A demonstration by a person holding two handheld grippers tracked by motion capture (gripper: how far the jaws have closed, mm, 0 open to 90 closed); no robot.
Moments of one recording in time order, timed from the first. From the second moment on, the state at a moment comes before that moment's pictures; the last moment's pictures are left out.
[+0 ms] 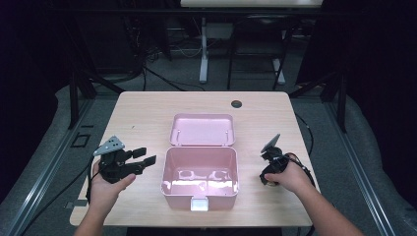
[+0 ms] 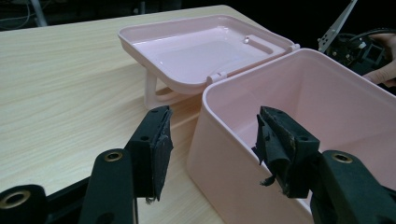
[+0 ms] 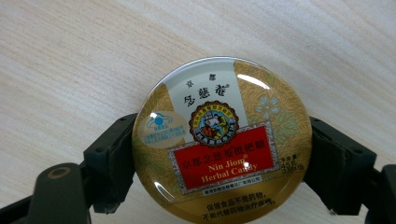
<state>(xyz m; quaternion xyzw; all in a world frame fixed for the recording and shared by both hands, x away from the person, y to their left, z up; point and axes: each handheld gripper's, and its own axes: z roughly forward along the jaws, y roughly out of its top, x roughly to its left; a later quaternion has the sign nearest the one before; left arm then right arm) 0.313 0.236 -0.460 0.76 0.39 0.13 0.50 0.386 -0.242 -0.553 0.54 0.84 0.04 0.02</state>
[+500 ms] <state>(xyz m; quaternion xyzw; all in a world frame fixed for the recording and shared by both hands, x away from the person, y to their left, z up) 0.313 0.236 -0.459 0.76 0.39 0.13 0.50 0.382 -0.229 -0.546 0.49 0.87 0.02 0.03</state>
